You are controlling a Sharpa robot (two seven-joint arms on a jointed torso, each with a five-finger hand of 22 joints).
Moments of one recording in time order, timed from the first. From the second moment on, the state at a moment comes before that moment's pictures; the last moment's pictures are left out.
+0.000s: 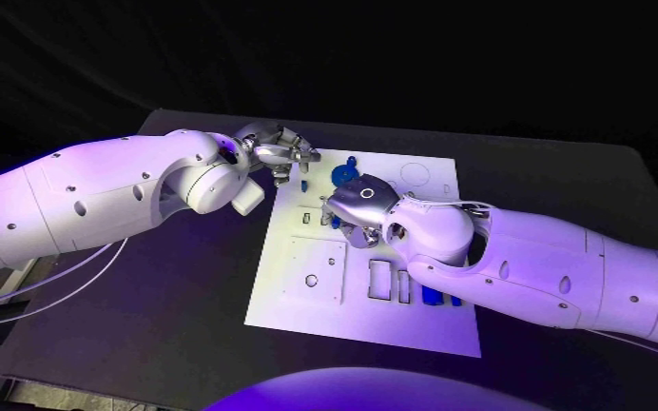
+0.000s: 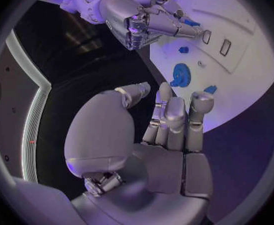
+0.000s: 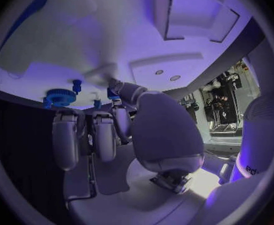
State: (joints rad) left arm 1.26 -0.93 -0.04 1.58 -0.49 -0.24 -0.15; left_hand 1.22 -0.24 0.69 0.13 0.12 0.79 0.16 0.42 0.52 1.00 0.08 0.83 0.54 1.40 0.00 1.21 1.01 0.12 1.15 0.11 1.25 0.93; right arm 1.18 -0.49 -0.18 1.54 -1.98 -0.20 -0.23; right_hand 1.29 -0.10 0.64 -0.10 0.05 0.98 0.09 0.30 0.45 1.36 0.01 1.36 1.29 1.47 -0.07 1.53 1.31 0.03 1.47 0.04 1.47 1.31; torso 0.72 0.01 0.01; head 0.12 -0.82
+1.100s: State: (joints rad) left arm 1.26 -0.93 -0.04 1.57 -0.49 -0.24 -0.16; left_hand 1.23 -0.23 0.69 0.13 0.12 0.79 0.17 0.42 0.52 1.00 0.08 0.83 0.54 1.40 0.00 1.21 1.01 0.12 1.15 0.11 1.25 0.93; right arm 1.18 -0.50 -0.18 1.54 -1.97 -0.21 -0.23; right_hand 1.27 -0.15 0.63 -0.11 0.05 0.94 0.09 0.26 0.43 1.36 0.00 1.36 1.29 1.47 -0.07 1.53 1.31 0.03 1.47 0.04 1.47 1.31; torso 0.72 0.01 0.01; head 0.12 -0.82
